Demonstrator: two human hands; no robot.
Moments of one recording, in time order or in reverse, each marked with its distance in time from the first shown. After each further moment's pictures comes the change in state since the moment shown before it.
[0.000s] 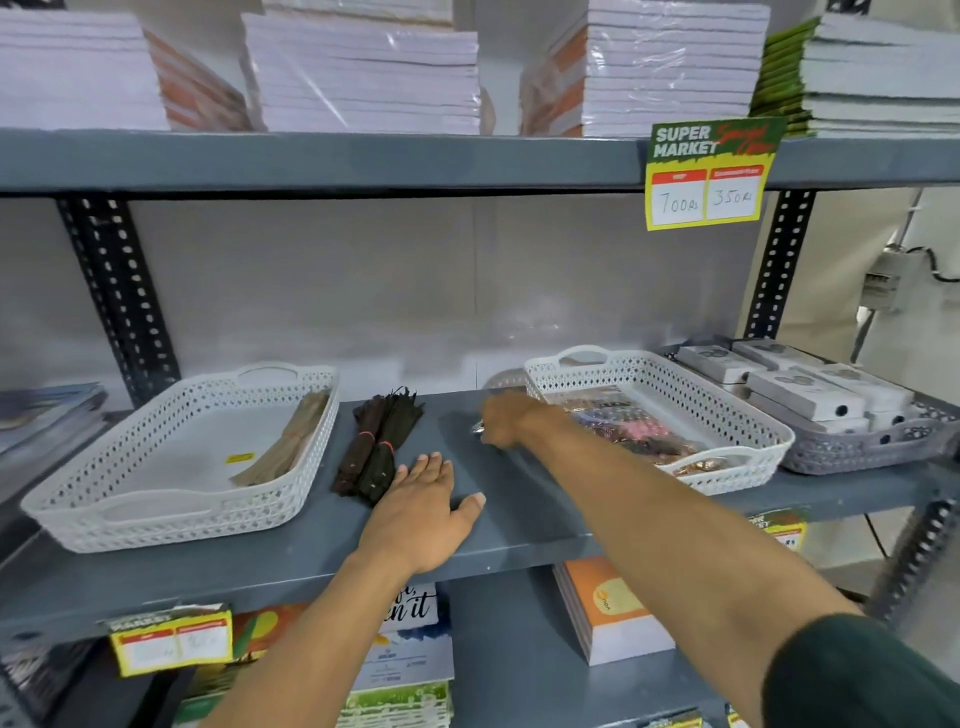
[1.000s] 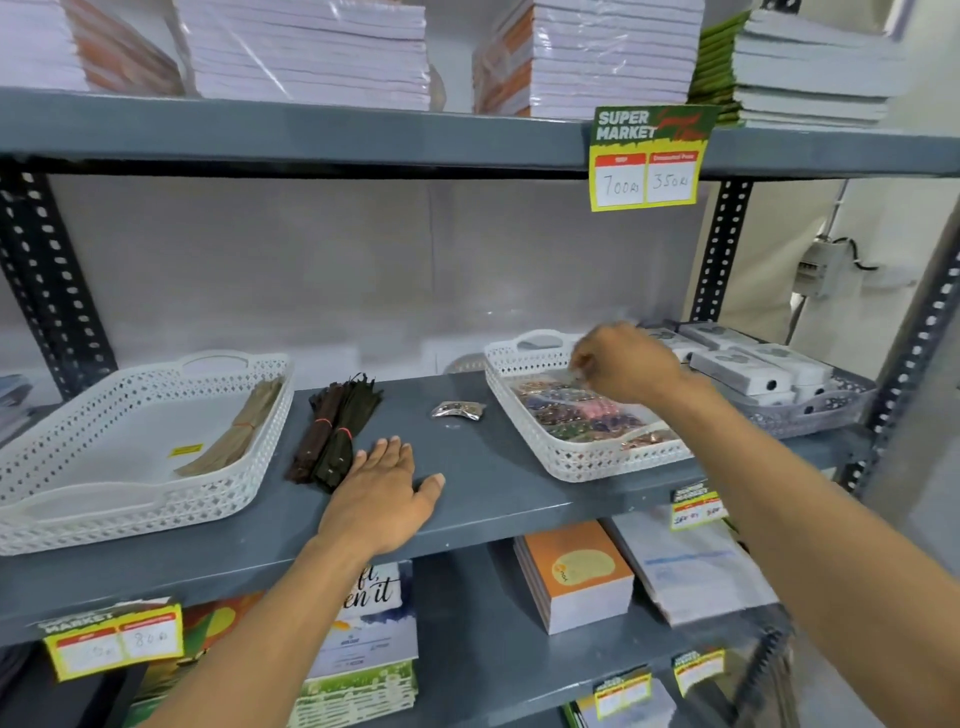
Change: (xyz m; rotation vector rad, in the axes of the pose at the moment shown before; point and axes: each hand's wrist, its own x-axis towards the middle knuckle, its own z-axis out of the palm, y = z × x) left_hand 0.001 0.002 0.002 0.049 -0.008 -0.007; right_hand -0.118 0.135 -0.039 0.092 0.390 0.198
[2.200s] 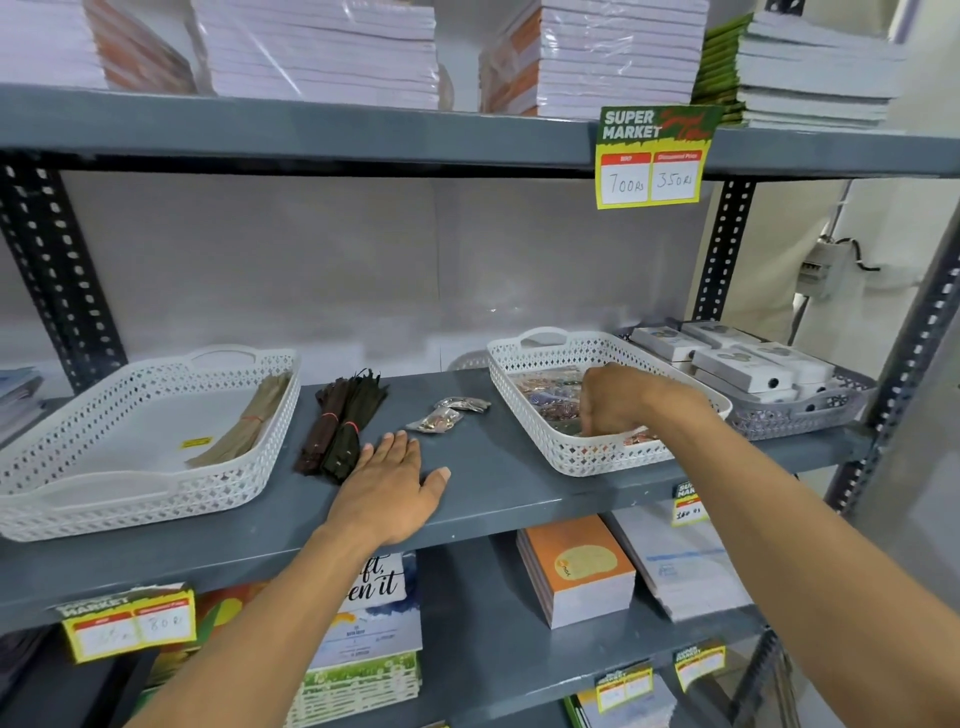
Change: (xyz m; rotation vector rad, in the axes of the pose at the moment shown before) left_hand -0.001 0.001 -0.001 0.039 -0.033 0.011; right_hand -0.012 -0.012 0.015 -0.141 -0.460 0.017
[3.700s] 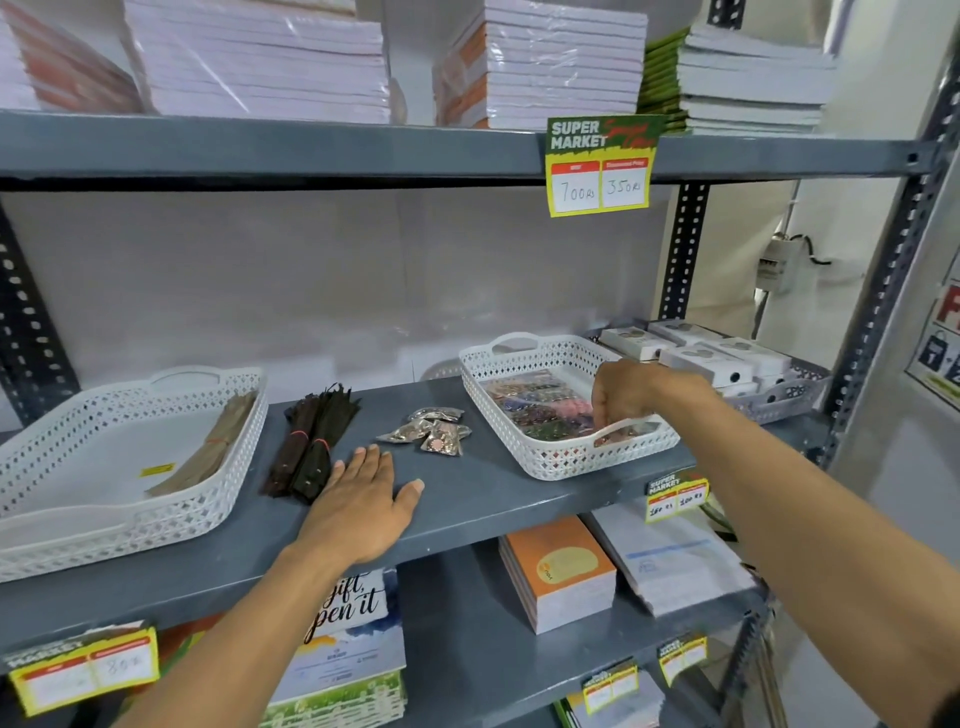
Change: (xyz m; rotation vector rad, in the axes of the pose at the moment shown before) left_hand 0.001 0.000 -0.001 0.021 -0.025 0.001; right_hand 0.010 0.063 0.005 0.084 -0.058 0.104
